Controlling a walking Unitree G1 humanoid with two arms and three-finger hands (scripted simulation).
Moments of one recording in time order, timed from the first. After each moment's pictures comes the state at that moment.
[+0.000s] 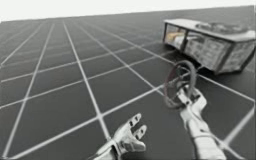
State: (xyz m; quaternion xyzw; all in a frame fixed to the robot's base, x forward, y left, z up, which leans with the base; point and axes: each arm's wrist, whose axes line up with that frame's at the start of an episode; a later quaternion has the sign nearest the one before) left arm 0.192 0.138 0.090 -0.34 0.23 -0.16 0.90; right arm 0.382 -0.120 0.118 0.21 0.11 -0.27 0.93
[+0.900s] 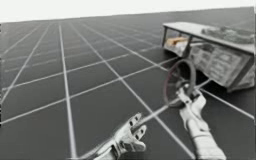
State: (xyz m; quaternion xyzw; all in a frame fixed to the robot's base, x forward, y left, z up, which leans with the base) left arm 0.192 0.139 0.091 -0.34 0.23 -0.16 0.90; right arm 0.383 -0.116 0.122 0.22 0.11 -0.27 0.93
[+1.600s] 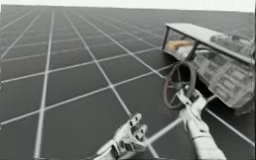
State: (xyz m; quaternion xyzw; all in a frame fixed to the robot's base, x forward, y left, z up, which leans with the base) left arm 0.190 0.144 0.085 -0.36 0.23 -0.15 0.89; right arm 0.383 -0.109 0.121 0.20 0.12 -0.26 0.94
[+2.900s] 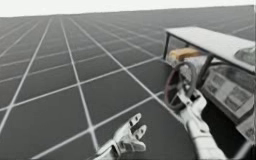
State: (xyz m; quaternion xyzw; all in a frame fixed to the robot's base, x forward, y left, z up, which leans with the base) left arm 0.192 0.138 0.090 -0.34 0.23 -0.16 0.90; right arm 0.381 -0.121 0.117 0.21 0.12 -0.28 0.93
